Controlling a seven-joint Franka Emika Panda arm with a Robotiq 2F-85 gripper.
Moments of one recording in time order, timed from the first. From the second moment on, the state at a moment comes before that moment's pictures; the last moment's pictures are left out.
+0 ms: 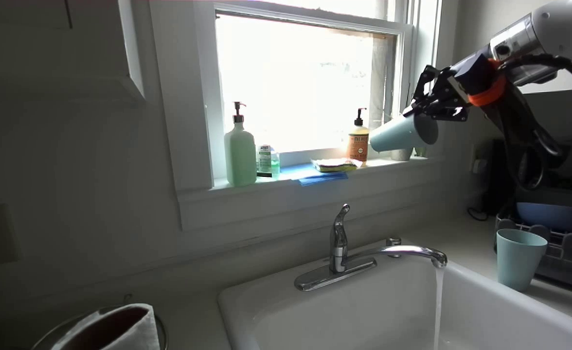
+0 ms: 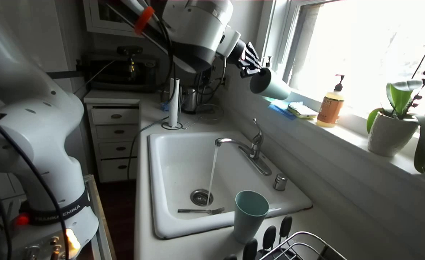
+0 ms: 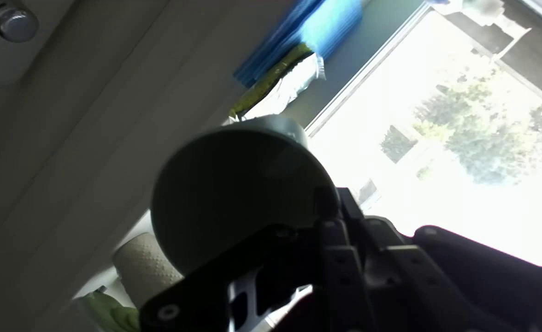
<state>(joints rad) -0.43 -0.38 0.12 -2.33 -1.73 3.23 2.61</state>
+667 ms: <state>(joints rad) 0.17 -0.41 -0.29 -2.31 -1.95 2.92 2.70</state>
